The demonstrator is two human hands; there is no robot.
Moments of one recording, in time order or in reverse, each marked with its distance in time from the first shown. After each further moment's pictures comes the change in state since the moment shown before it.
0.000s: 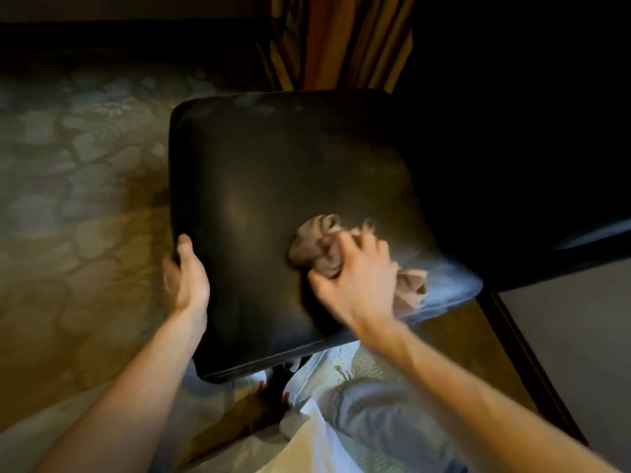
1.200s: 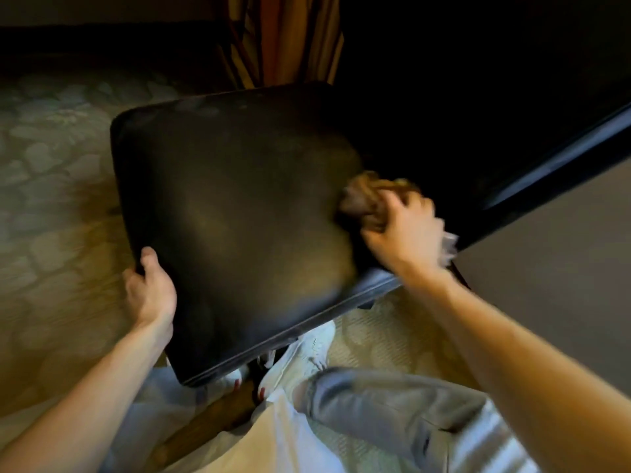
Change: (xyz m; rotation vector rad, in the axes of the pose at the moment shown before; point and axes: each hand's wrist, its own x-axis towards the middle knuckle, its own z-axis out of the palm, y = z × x) left_hand -0.017 -0.022 -0.001 0.035 -0.025 0.062; right_hand 0.037 0.124 -0.056 -0.143 0.175 0.116
